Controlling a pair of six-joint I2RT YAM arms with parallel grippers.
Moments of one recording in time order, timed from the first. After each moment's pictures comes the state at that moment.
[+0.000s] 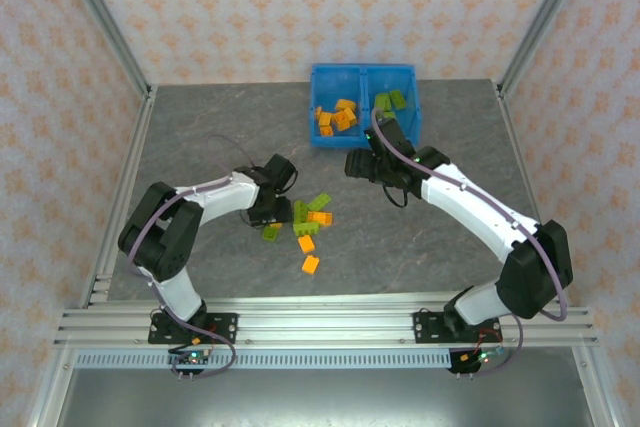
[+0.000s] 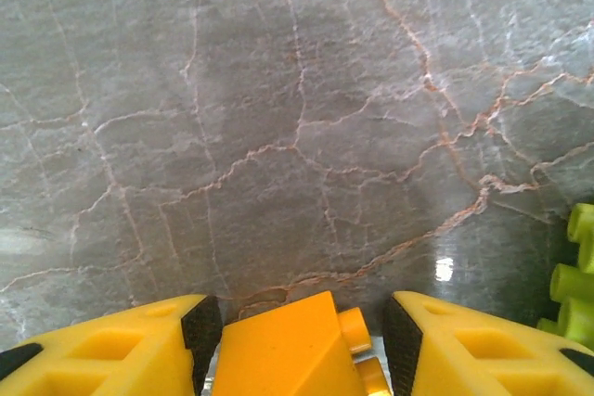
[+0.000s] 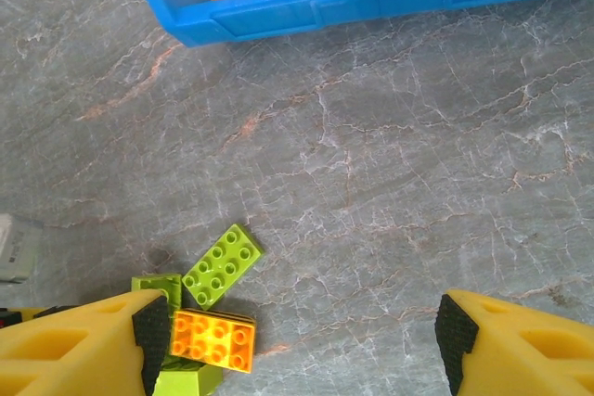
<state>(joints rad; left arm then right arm) -0.49 1.74 1.01 -0.67 -0.06 -0.66 0.60 1.44 1.21 -0.67 0.10 0.65</state>
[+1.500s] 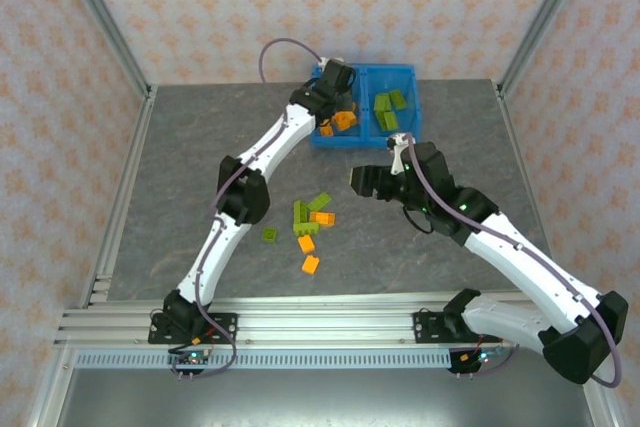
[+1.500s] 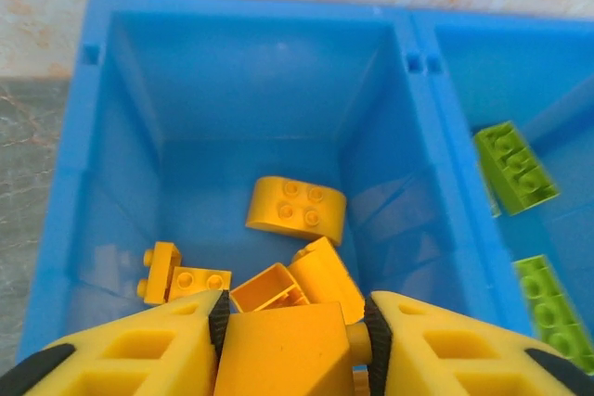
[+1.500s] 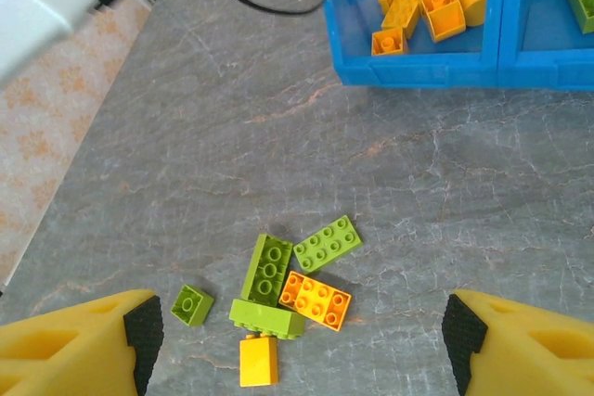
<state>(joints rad) -0.50 2.61 2.62 -0.70 -0.28 -0.42 0.65 1.03 0.98 -0.52 -0.01 0.53</state>
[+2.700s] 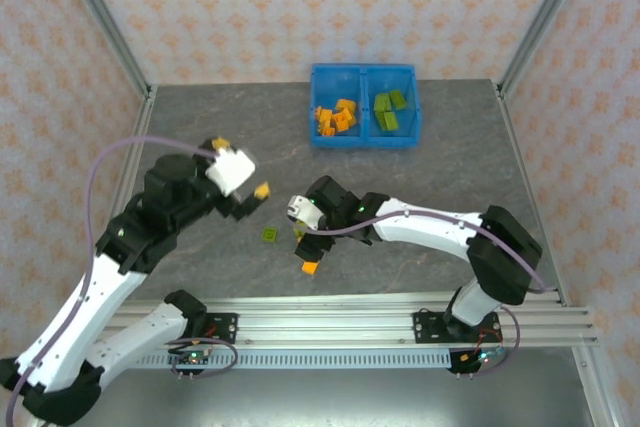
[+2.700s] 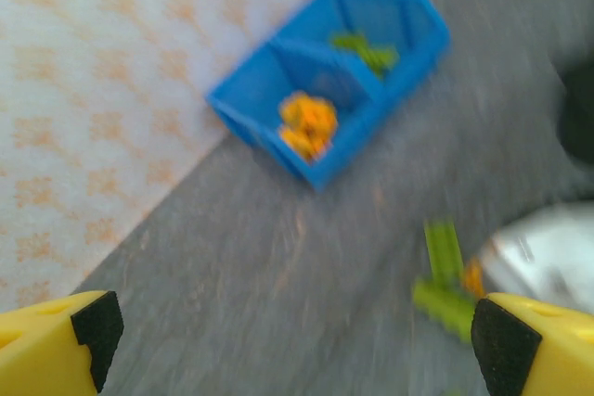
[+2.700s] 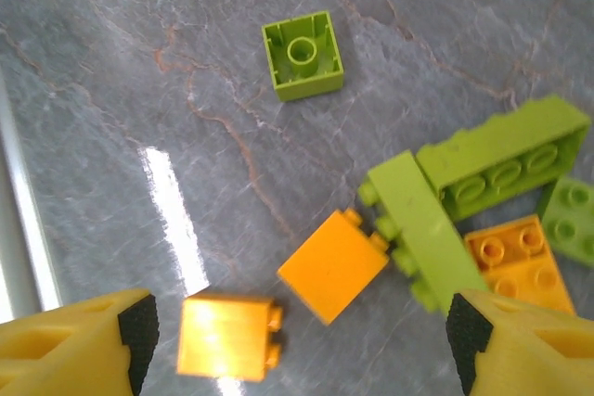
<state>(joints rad) -0.49 0.76 1.02 -0.73 0.00 0.52 0.97 1.61 1.04 -0.41 -0.20 -0.20</state>
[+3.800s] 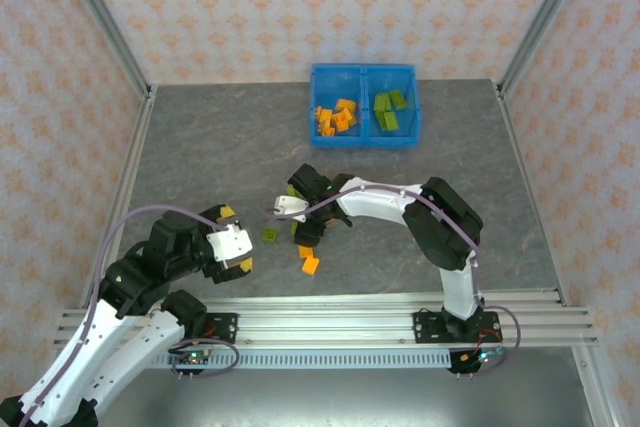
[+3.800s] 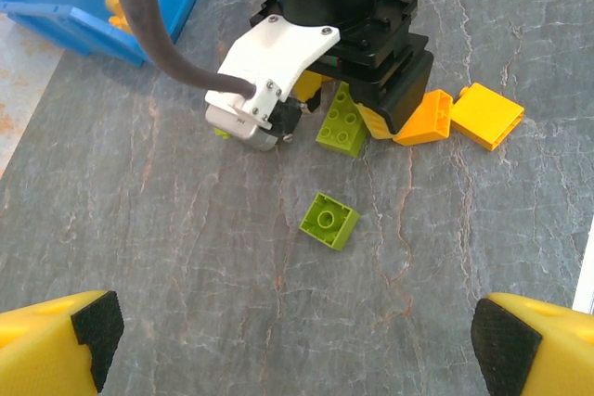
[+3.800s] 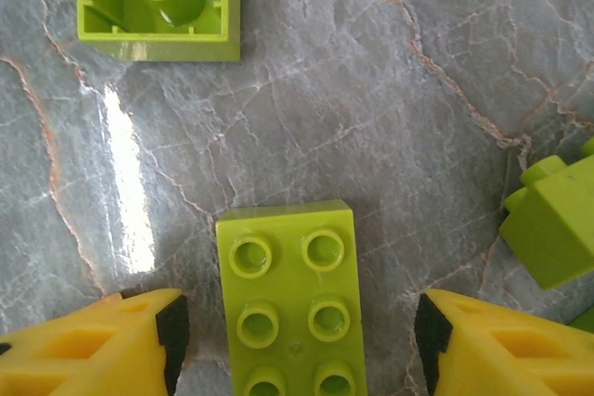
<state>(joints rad) -0.49 0.46 0.70 -0.93 0.14 0.71 0.90 1.97 1.32 -0.55 -0.17 -0.52</state>
